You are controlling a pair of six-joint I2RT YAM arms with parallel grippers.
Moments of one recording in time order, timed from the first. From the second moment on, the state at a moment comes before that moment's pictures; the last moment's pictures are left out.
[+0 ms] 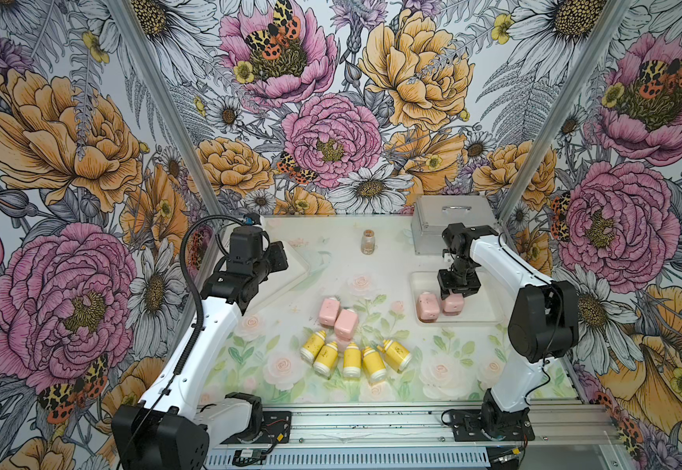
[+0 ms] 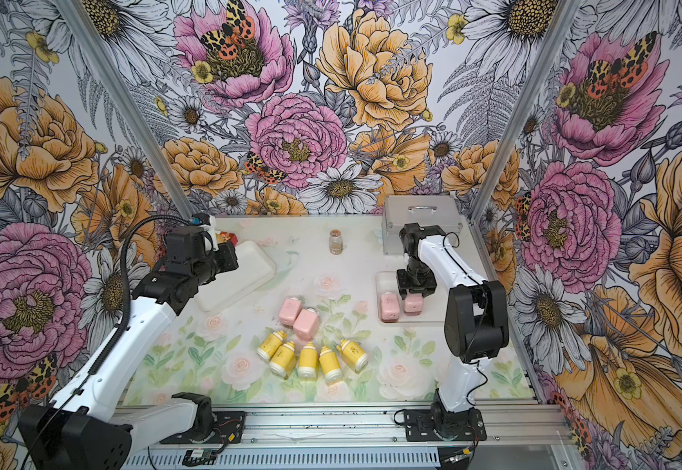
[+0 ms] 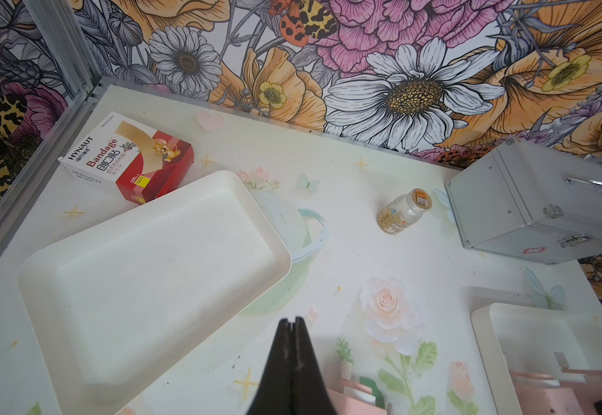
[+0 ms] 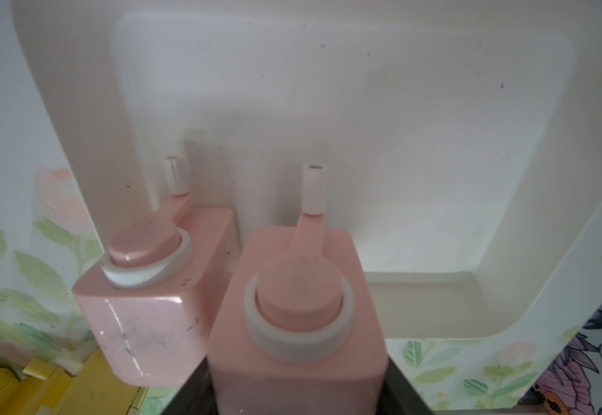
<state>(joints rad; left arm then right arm) -0.19 1.16 1.11 -0.55 -0.05 -0.35 0.15 1.81 1.50 -1.30 0.00 0.12</state>
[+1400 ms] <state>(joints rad) -0.20 1.16 1.11 -0.55 -0.05 -0.35 0.14 1.85 1.43 -1.24 -0.02 0.14</state>
